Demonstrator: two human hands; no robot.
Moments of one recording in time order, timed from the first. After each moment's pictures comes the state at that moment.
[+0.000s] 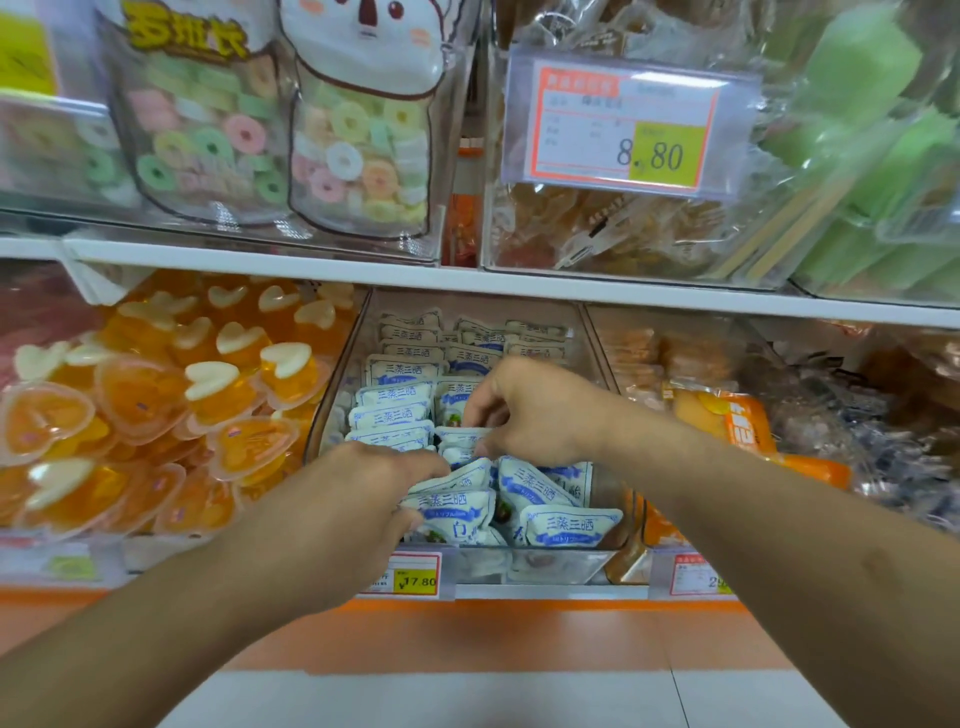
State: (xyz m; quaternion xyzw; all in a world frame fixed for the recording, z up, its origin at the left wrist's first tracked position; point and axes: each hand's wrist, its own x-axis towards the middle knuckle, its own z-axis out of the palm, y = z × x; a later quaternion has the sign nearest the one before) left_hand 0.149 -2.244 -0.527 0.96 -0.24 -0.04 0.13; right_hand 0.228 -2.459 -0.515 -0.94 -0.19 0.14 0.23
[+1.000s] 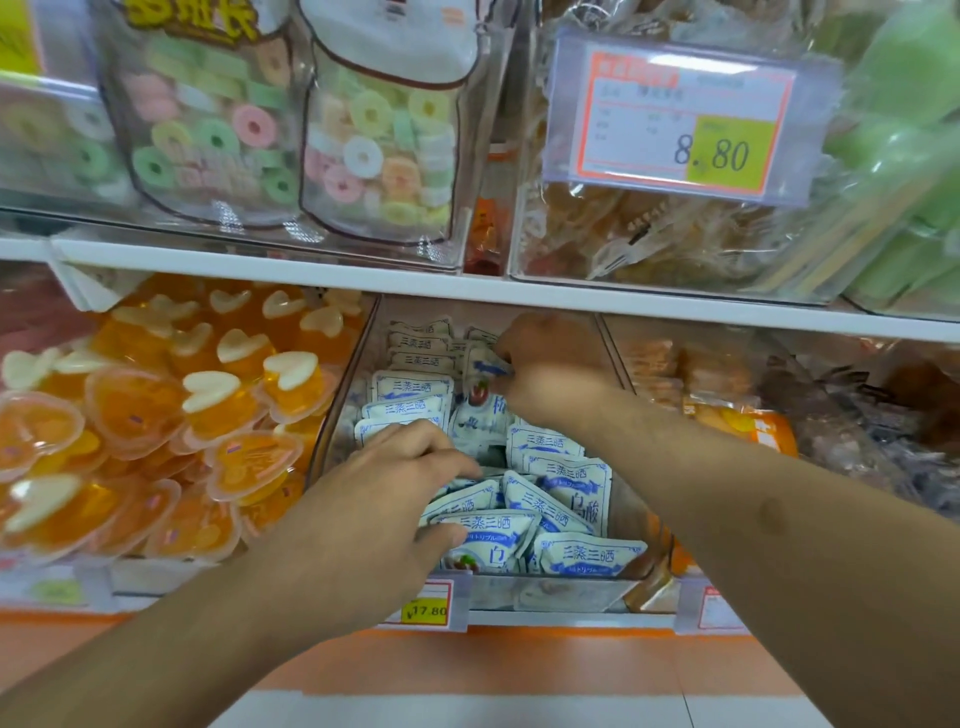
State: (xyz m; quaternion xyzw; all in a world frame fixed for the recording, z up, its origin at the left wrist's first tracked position) left_hand 0.160 -2.253 -0.541 0.94 -0.27 0.01 0.21; right_hand 0.284 -2.453 -0.524 -0.99 -0.09 -0.06 -0.01
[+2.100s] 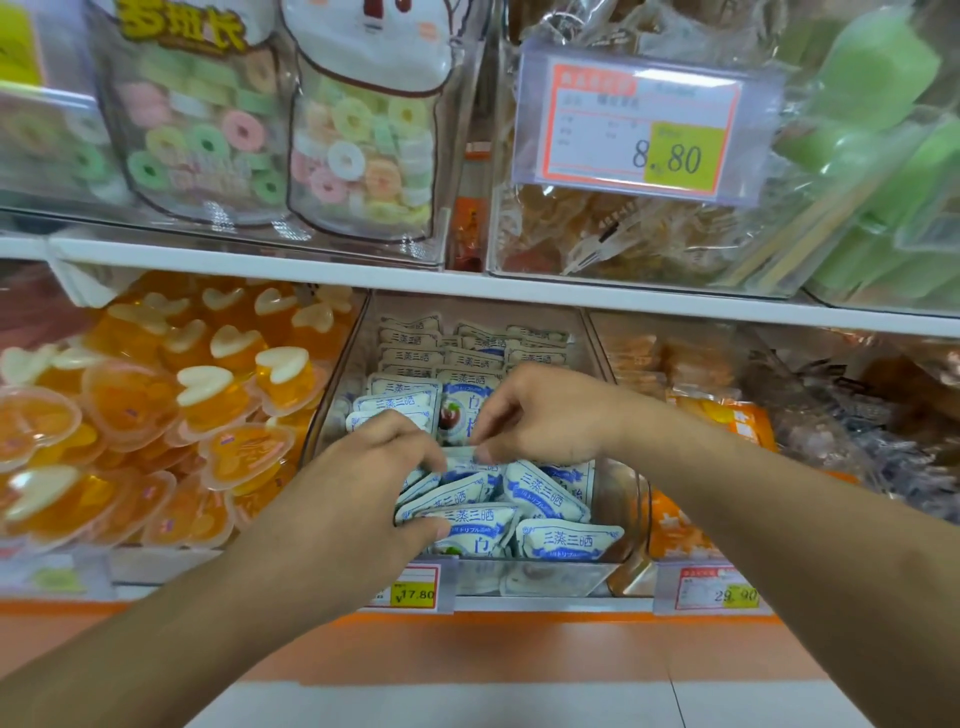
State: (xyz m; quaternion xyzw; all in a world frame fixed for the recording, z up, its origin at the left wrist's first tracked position) left_hand 0.152 -2.250 -0.536 0.95 -0.20 0.01 0.22; right_hand 0.237 -2.470 -0.510 -0.94 -0.17 0.19 0.24
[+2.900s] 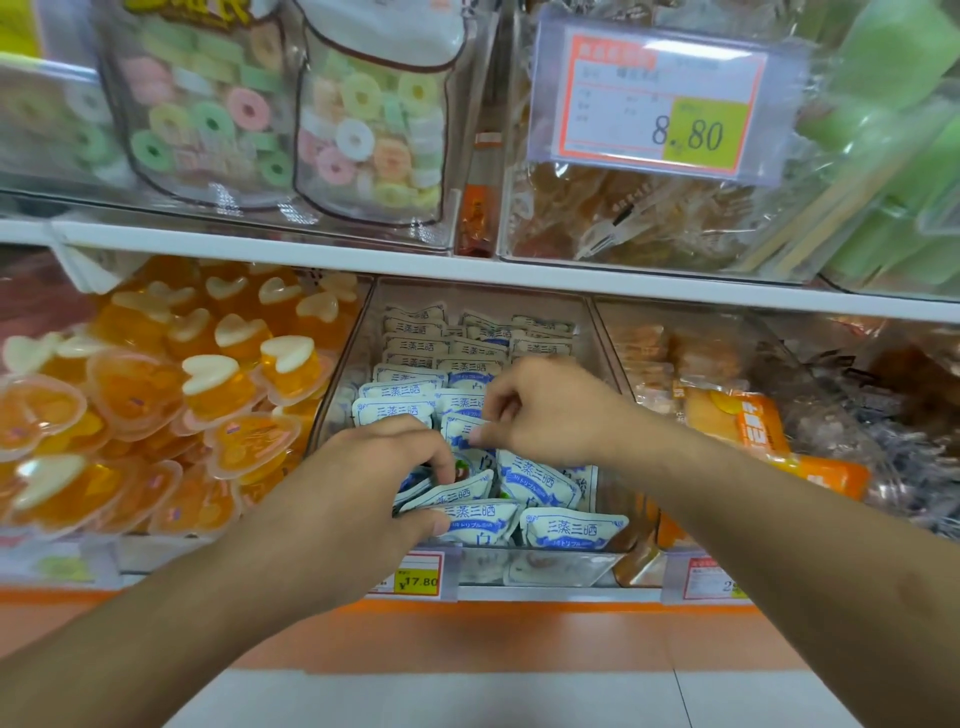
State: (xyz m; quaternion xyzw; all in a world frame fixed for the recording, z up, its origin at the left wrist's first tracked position) left_hand 0.151 -2.246 -0.530 0.95 -0.21 -0.02 0.23; right_hand 0.232 -2.462 -0.526 -0.97 -0.14 0.07 0.18
